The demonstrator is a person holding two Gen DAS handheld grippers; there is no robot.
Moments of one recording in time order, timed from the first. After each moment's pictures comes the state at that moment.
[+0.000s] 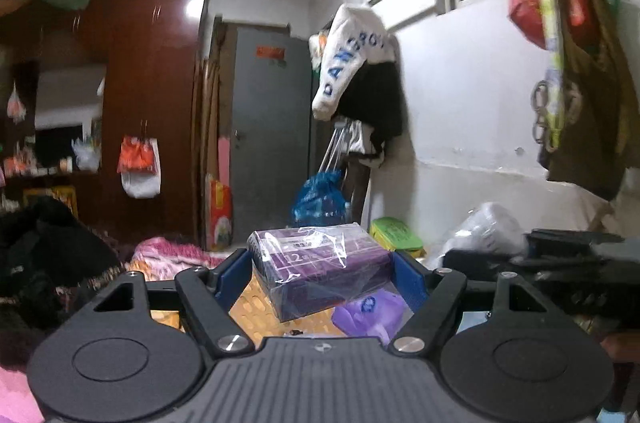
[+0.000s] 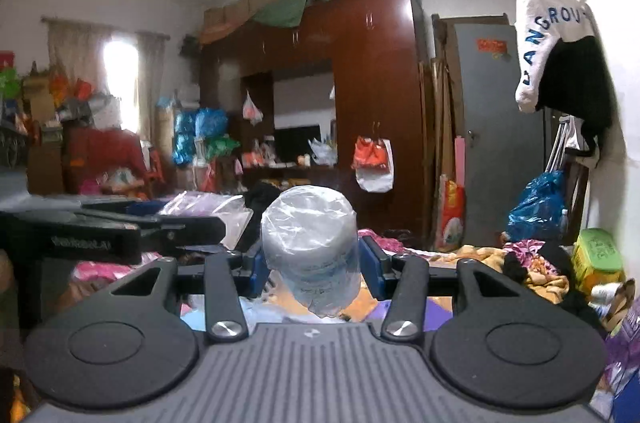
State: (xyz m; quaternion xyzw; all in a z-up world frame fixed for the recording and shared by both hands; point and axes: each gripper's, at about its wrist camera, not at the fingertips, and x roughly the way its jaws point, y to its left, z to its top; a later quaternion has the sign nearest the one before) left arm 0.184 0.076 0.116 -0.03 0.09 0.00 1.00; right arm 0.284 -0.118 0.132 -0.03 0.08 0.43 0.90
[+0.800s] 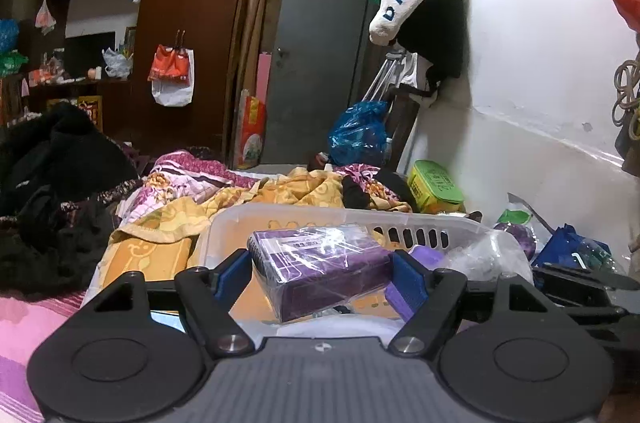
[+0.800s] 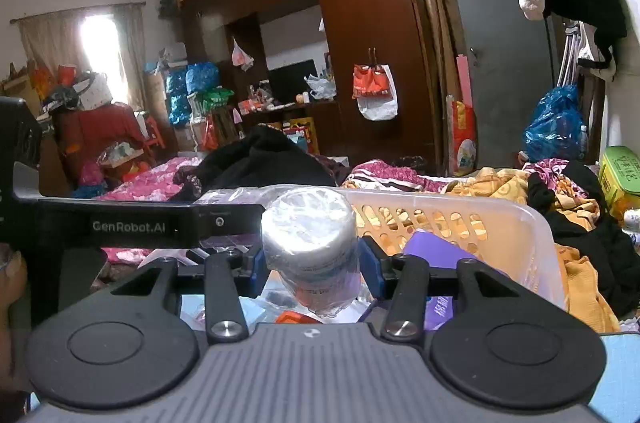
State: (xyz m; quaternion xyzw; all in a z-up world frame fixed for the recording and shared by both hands) left arm 0.266 0.112 0.075 -0.10 0.20 0.05 0.97; right arm 0.344 -0.090 0.086 0.01 0.18 0.46 0.87
